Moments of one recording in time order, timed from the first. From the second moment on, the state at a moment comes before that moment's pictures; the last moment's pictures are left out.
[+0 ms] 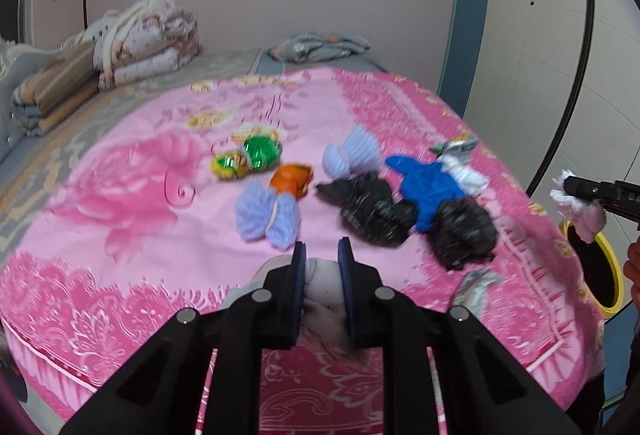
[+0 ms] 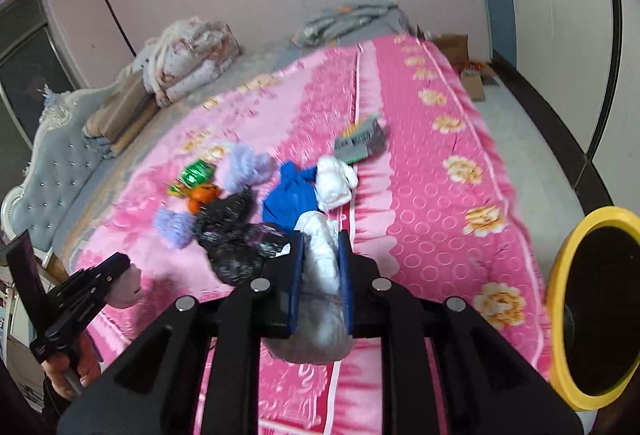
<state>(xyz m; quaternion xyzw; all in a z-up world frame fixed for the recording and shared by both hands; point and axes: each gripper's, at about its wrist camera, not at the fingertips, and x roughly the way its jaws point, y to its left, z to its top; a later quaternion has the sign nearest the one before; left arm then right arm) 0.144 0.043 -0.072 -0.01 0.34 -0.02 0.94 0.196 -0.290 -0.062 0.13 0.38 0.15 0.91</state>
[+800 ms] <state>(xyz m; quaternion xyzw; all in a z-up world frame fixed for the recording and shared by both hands) 0.168 -0.152 0.035 0.02 0.29 -0.21 0.93 0.103 -0.486 0.033 0.19 0.26 -0.02 0.95</state>
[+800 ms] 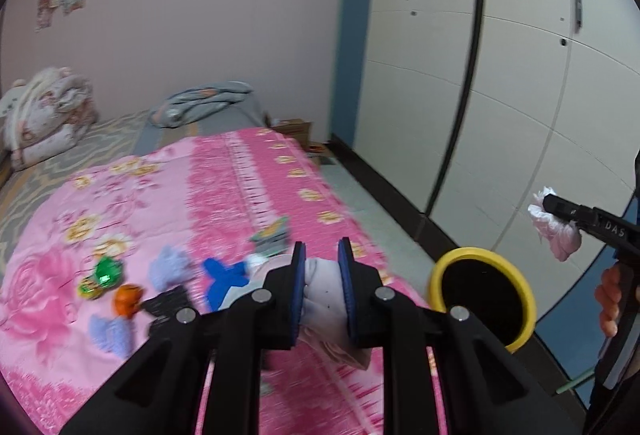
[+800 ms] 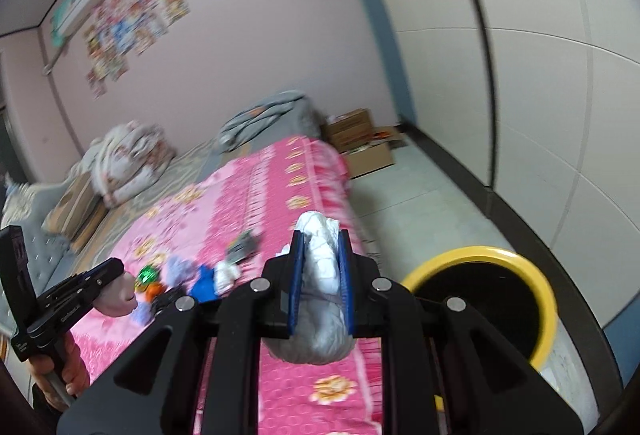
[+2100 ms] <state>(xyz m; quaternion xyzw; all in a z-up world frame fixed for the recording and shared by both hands) 0.231 -0.418 -0.072 0.07 0.36 -0.38 0.85 0.102 -0.649 -0.079 0.23 0.26 -0.26 0.90</state>
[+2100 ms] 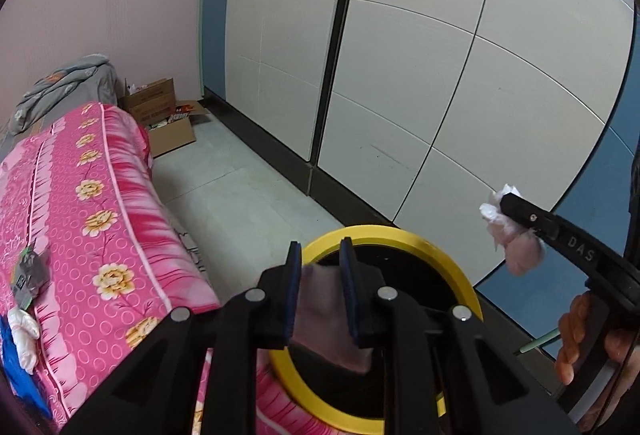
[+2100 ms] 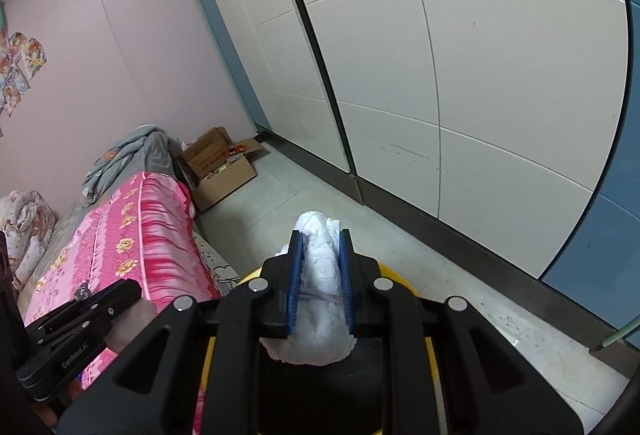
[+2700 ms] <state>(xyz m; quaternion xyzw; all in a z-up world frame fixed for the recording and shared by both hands) 0.231 -0.311 -0.029 0.03 0.33 -0.31 0.89 0.084 -0.597 -0.041 0.22 0.24 -0.22 0.92</state>
